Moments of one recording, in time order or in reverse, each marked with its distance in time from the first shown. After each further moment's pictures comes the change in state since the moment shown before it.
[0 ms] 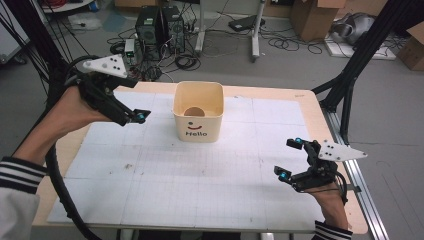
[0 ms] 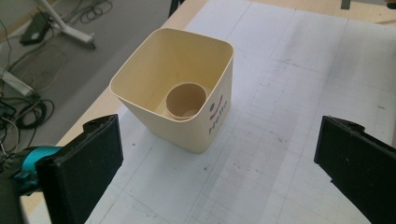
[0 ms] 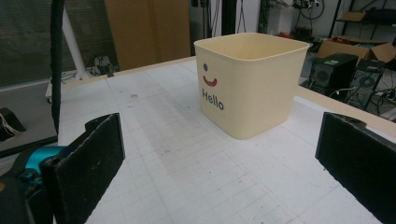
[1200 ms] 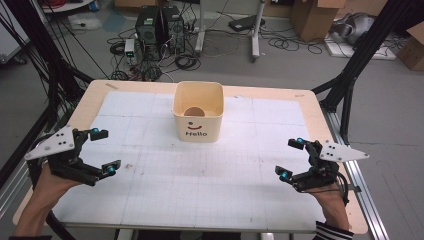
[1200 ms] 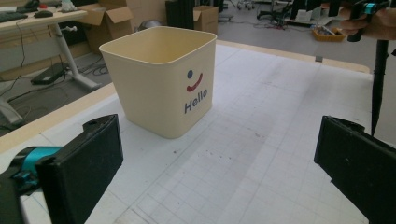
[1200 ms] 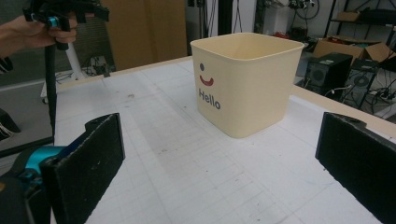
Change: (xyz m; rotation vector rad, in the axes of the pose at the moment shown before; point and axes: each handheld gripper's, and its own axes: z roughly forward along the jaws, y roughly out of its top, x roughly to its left) left arm -0.050 -0.172 -0.011 -0.386 0.025 -0.148; right arm 0.000 0.000 -0.003 0.000 -0.015 -0.004
